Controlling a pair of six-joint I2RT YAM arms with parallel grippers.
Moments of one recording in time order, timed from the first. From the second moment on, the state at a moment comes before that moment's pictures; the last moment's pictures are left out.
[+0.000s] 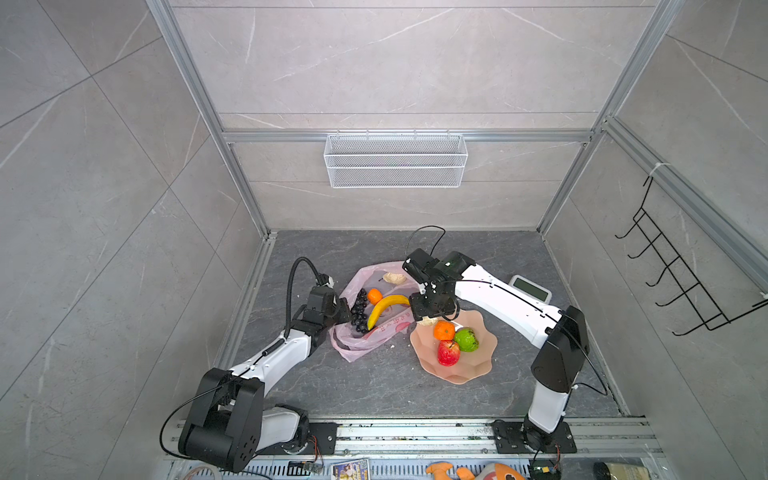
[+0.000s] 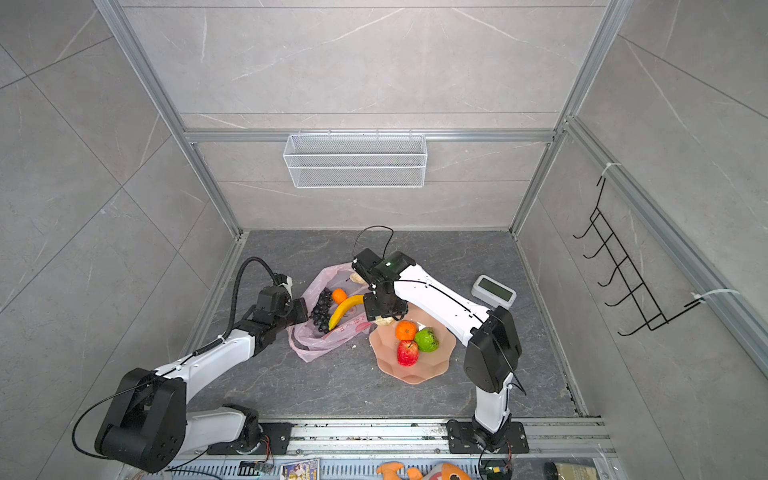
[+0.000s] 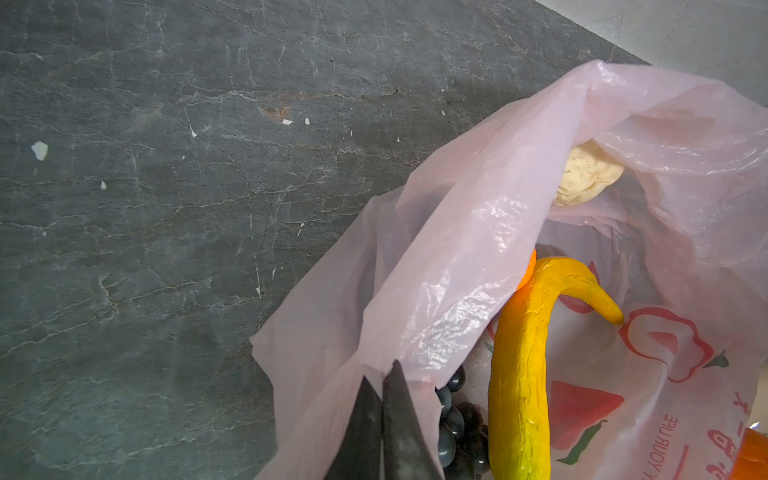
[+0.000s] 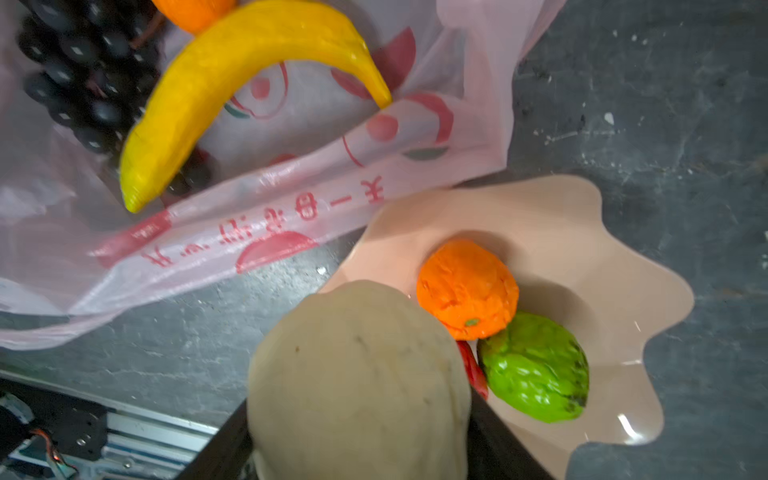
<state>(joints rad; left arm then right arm) -0.31 1.28 0.60 -0.04 -0.01 -0.45 0.79 1.86 1.74 -1.31 0.05 0.48</state>
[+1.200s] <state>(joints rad) -0.31 1.28 0.60 -0.04 -0.01 -0.45 0.88 2.12 1.82 -1.52 0.16 0.37</state>
